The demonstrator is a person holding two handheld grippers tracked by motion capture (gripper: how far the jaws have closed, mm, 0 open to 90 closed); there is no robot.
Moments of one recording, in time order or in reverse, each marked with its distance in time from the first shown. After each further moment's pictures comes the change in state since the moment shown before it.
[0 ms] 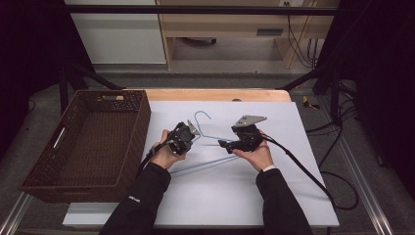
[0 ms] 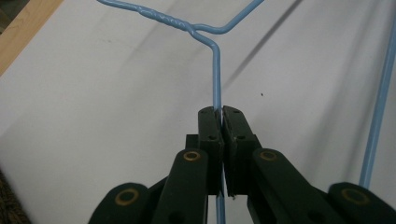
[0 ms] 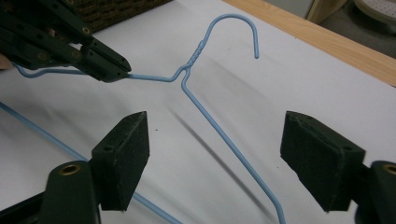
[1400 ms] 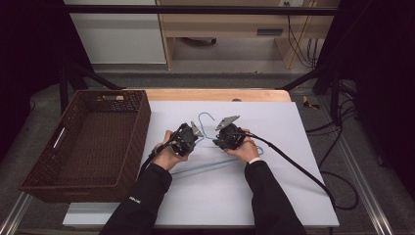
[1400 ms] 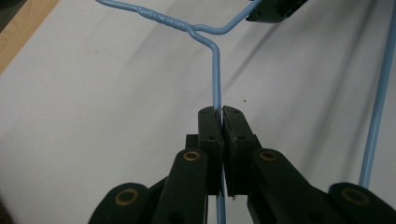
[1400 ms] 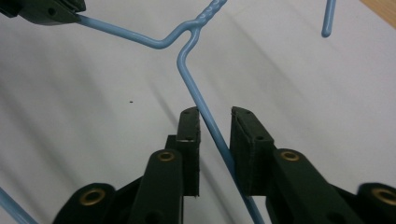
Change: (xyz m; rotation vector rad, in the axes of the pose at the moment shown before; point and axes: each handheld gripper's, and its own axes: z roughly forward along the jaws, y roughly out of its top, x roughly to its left) left arm -0.007 0.005 -0.002 -0.012 -0.020 0.034; right arm -0.001 -0.001 0.067 0.214 0.014 -0.155
